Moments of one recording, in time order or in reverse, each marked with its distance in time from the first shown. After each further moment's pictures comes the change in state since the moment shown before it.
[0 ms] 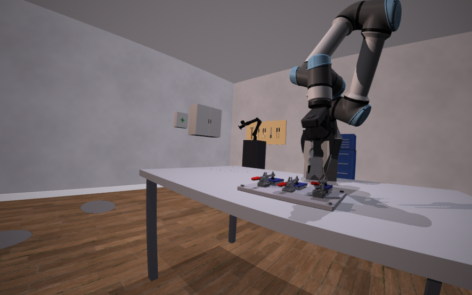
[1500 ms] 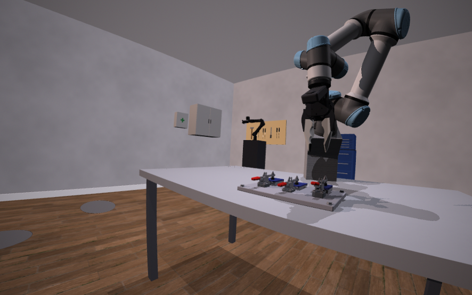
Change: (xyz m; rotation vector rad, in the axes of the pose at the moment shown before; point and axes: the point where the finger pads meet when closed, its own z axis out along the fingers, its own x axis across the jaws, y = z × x) arm 0.000 0.001 -0.067 -0.002 -0.003 0.000
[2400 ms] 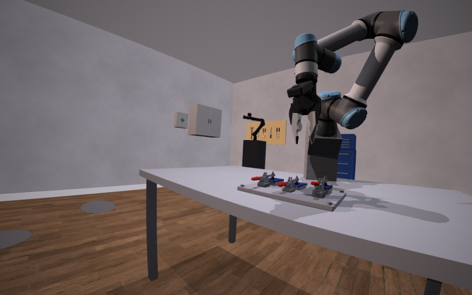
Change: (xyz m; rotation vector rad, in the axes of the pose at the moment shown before) arm 0.043 -0.002 -0.023 0.002 0.002 0.000
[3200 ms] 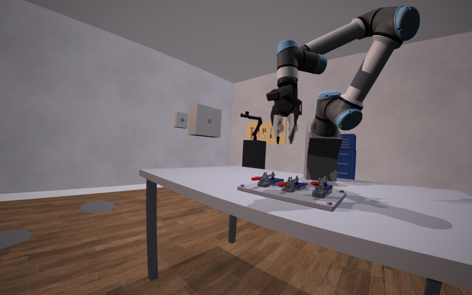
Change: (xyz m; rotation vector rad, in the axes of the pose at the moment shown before) arm 0.069 -0.001 0.001 0.001 -0.003 -0.001
